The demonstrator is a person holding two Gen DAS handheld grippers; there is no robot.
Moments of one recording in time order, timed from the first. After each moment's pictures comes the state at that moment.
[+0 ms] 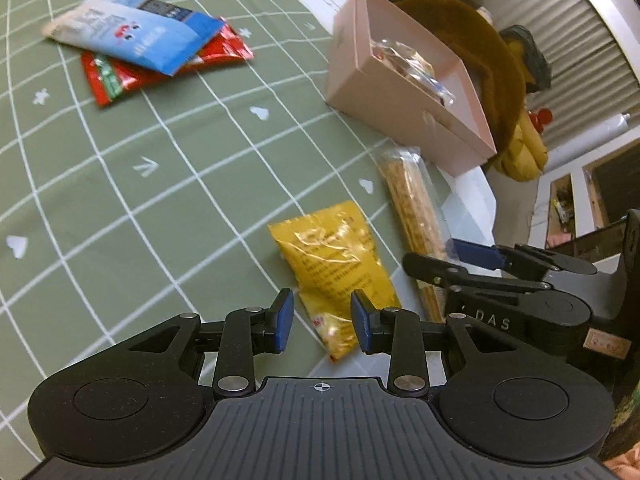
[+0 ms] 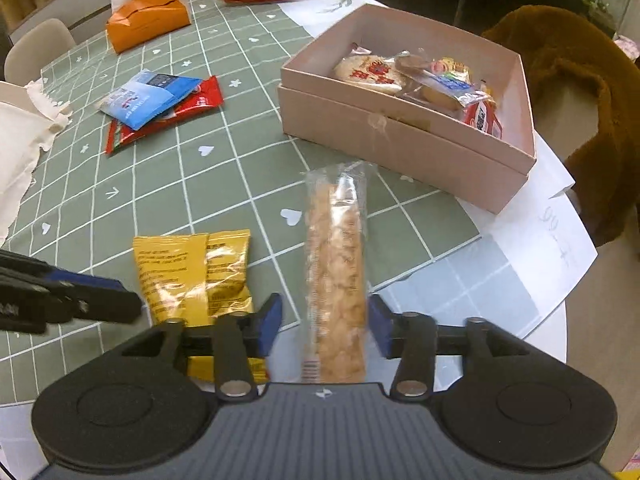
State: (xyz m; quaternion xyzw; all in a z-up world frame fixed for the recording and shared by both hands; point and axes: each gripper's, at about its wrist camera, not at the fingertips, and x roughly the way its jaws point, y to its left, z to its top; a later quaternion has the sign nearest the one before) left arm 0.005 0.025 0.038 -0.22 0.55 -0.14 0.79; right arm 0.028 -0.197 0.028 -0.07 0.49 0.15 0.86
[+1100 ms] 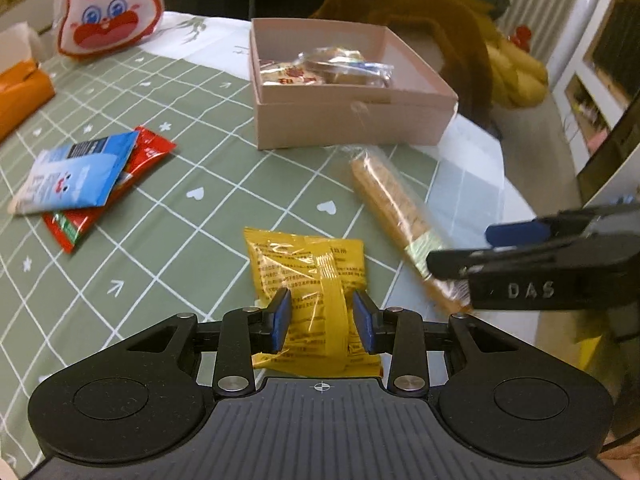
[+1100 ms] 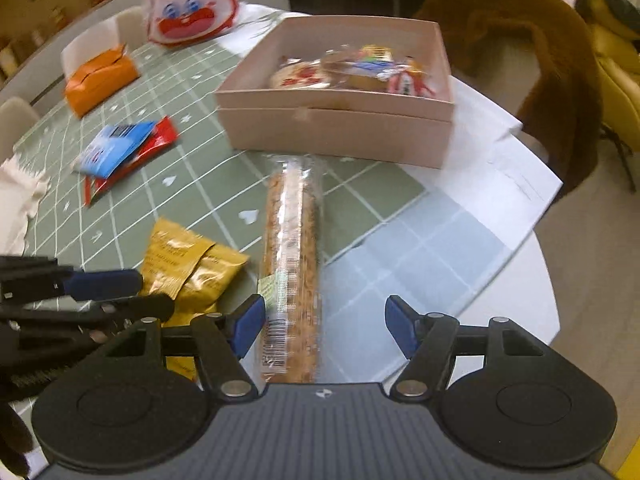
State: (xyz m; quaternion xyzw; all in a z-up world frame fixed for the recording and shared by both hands) left arm 0.005 -0.055 0.052 0.03 0.49 -0.16 0.86; right arm 0.011 -0.242 0.022 0.04 0.48 0.09 0.87
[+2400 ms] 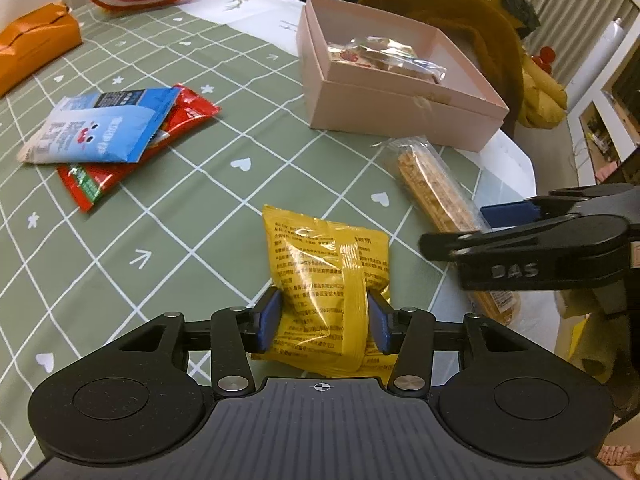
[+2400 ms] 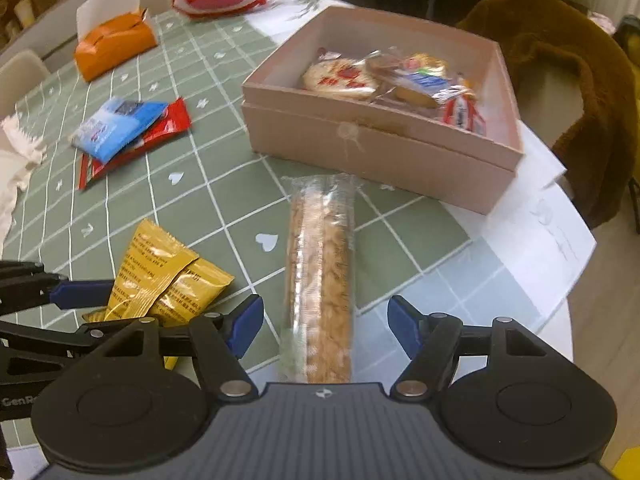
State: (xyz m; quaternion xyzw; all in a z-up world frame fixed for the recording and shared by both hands) left arm 0.020 -0.014 0.035 -0.04 0.51 -0.14 0.85; right arm 0.057 -0.197 0.011 -0.04 0.50 0.12 0.86
